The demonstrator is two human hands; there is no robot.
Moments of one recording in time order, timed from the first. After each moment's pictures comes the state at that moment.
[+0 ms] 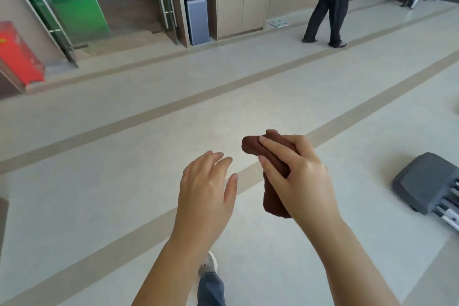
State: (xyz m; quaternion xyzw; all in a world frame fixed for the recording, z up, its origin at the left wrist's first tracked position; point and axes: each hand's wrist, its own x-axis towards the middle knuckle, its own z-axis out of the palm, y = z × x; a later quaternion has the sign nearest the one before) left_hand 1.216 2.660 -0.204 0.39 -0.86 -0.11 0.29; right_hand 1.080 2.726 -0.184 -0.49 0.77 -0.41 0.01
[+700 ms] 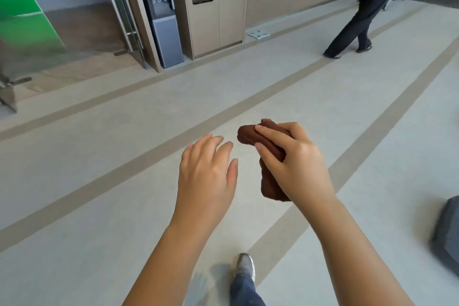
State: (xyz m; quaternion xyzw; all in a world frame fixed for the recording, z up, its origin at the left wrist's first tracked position) left_hand 0.946 2.151 -0.183 0.31 -0.89 -0.07 0.31; right_hand 0.815 2.228 -0.173 -0.46 0.79 -0.42 0.00
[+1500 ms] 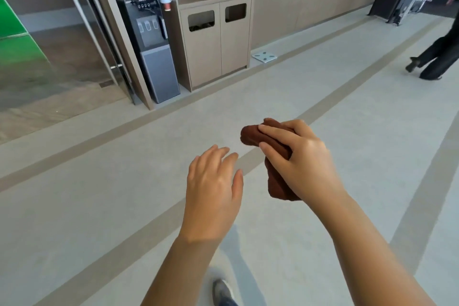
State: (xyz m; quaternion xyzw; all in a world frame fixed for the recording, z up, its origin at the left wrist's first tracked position) left_hand 0.604 1.668 -0.187 0.33 -0.89 -0.10 0.30; right_hand 0.468 1.738 -0.156 -0.47 0.79 -0.40 0.00
